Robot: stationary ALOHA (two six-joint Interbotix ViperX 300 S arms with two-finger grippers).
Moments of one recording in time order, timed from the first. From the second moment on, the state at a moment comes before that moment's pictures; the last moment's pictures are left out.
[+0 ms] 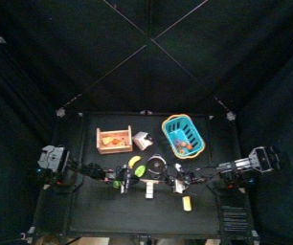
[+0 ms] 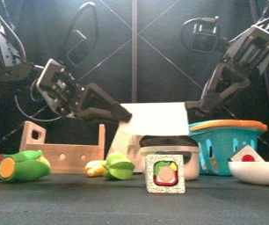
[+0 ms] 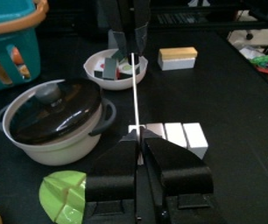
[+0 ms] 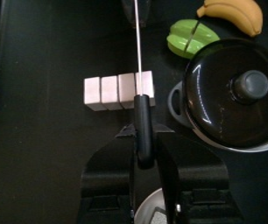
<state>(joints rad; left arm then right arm) -0.12 0.20 0.93 -0.14 -0.89 0.08 0.10 -0.26 0.93 -0.34 0.03 0.57</state>
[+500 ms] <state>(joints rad) -0.17 0.21 0.92 -0.18 -0.86 0.08 0.11 -0.24 0.92 -0.33 0.03 0.57</state>
